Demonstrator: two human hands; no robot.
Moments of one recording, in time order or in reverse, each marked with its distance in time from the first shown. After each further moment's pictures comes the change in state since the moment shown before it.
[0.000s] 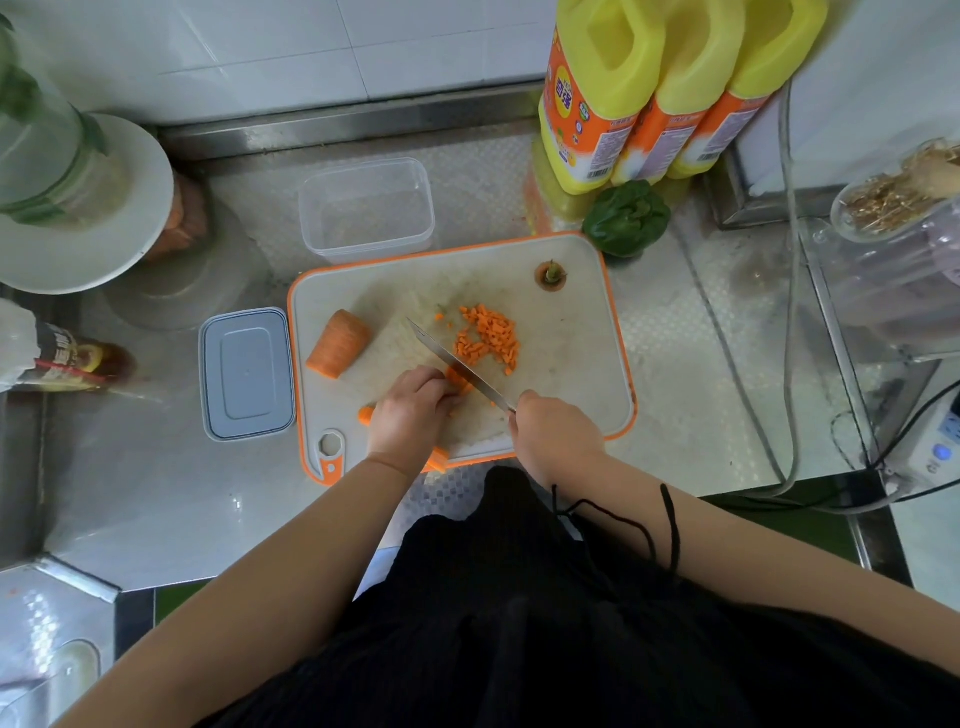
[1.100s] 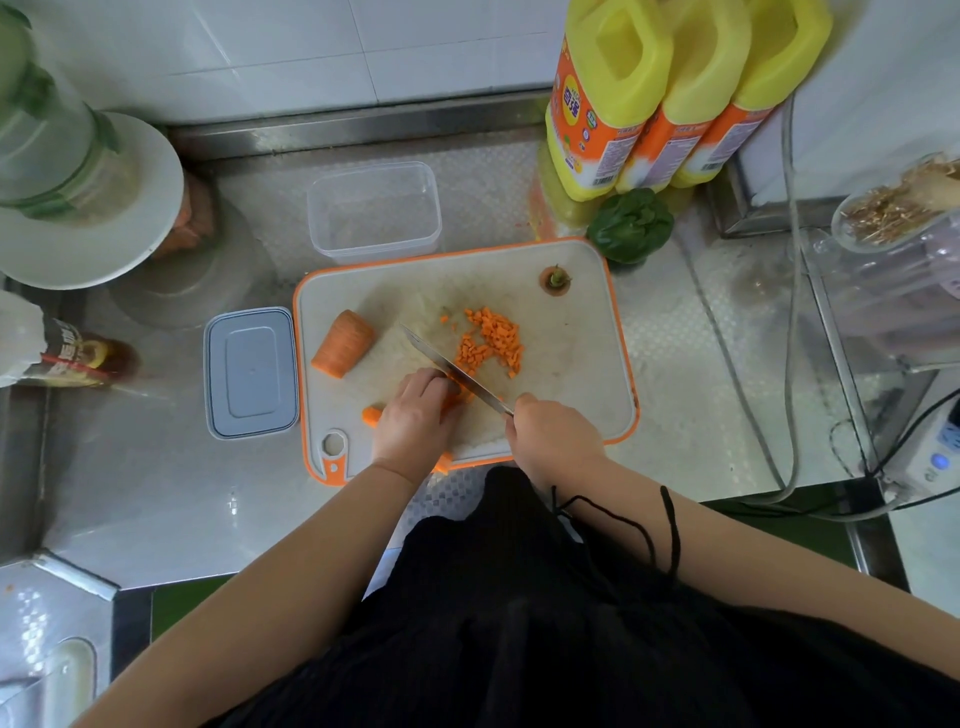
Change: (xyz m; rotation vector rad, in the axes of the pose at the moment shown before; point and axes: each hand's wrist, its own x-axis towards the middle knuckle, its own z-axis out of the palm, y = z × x) left_hand -0.009 -0.003 0.007 0.043 0.001 -0.049; right_hand -0.005 -0.008 -0.007 -0.033 0.028 -0.059
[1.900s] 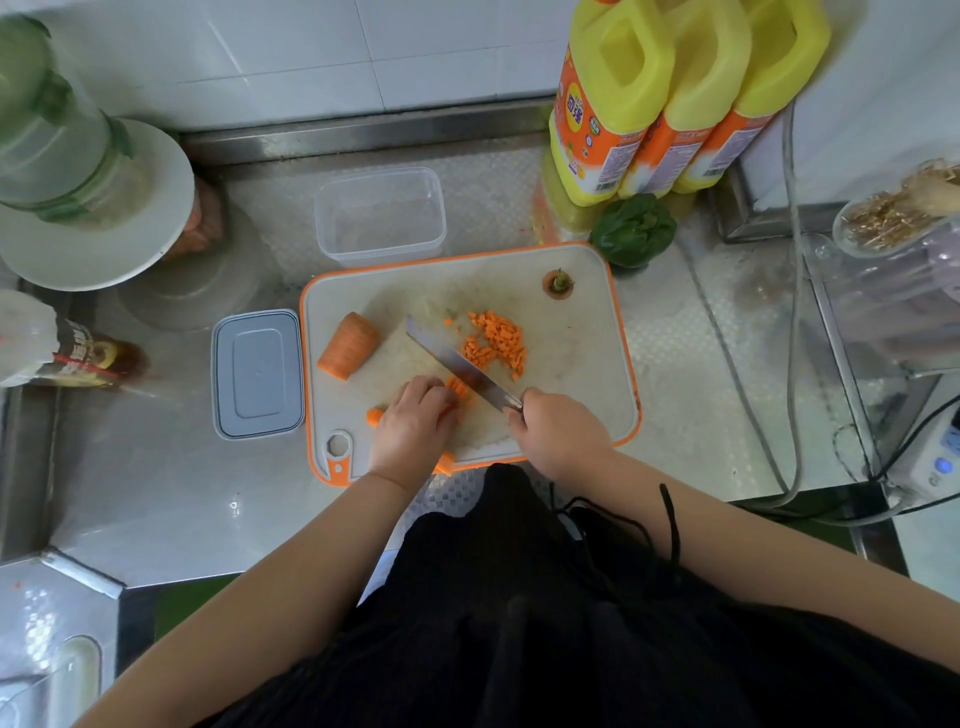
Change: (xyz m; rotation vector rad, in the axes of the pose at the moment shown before) left_hand -0.007 0.000 -0.010 -0.024 -0.049 -0.017; right_hand 0.004 0.007 -0.008 0.076 -0.033 -0.012
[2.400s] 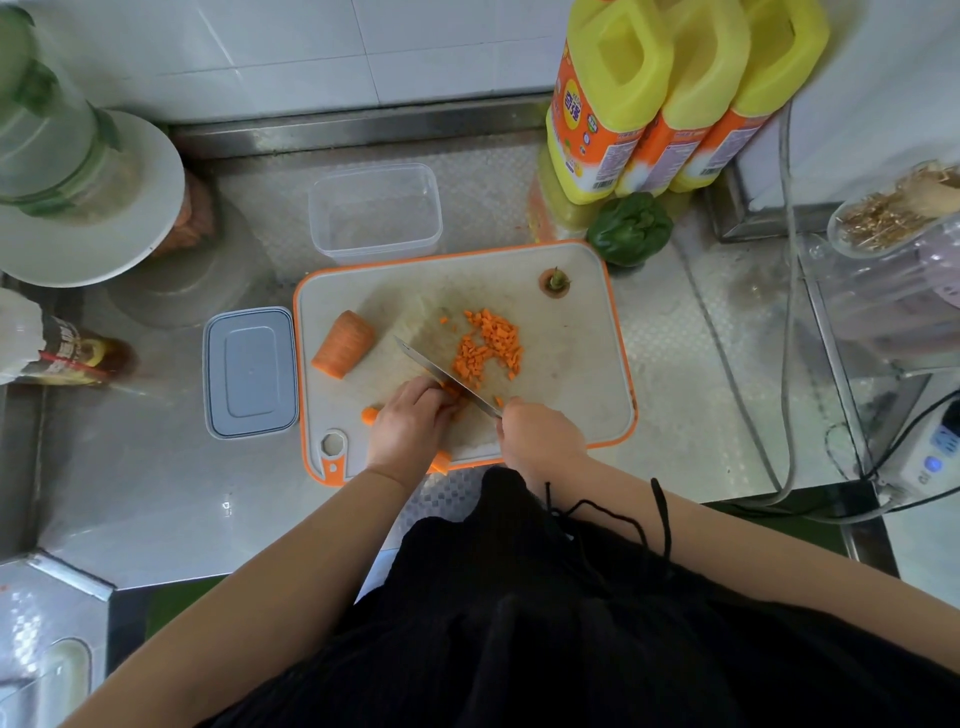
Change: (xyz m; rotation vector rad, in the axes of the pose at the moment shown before) left_hand 0.002 -0.006 0.008 0.001 0.068 0.057; right_hand 0.008 -0.012 0.023 -0.107 -0.033 0.067
